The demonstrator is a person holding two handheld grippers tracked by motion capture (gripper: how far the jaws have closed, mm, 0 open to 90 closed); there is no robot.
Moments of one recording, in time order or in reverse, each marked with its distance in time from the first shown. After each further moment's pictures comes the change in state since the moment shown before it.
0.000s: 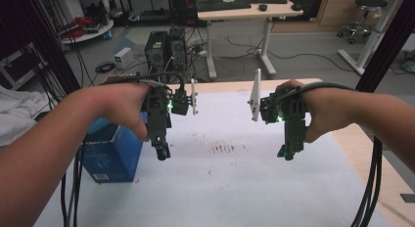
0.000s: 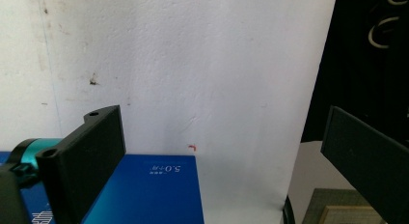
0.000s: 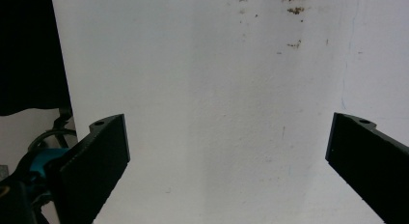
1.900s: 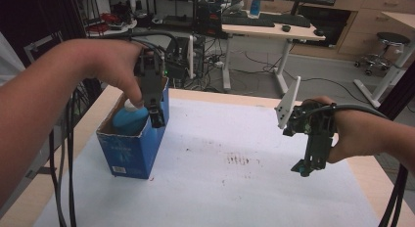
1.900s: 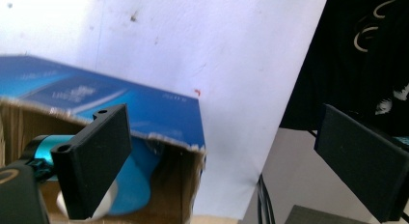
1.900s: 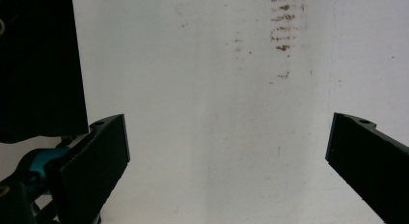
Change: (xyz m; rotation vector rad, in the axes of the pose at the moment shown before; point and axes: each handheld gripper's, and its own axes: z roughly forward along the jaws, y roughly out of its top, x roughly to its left) left arm -0.008 -0.066 -0.078 -0.073 0.050 -0.170; right arm 0.009 0.010 -0.025 -0.096 -0.022 0.020
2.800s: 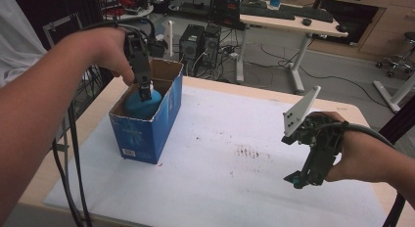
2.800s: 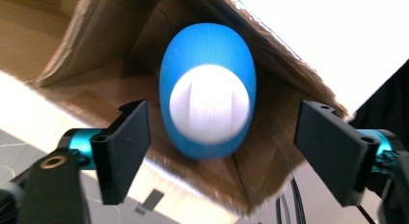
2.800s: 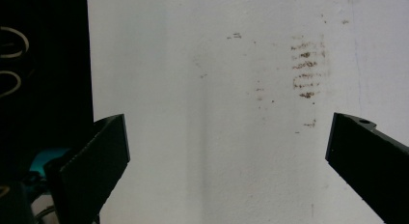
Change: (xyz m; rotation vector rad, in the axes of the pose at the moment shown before) left arm 0.065 -0.074 0.015 0.015 0.087 -0.375; right arm 0.021 0.007 0.030 -0.174 0.008 0.041
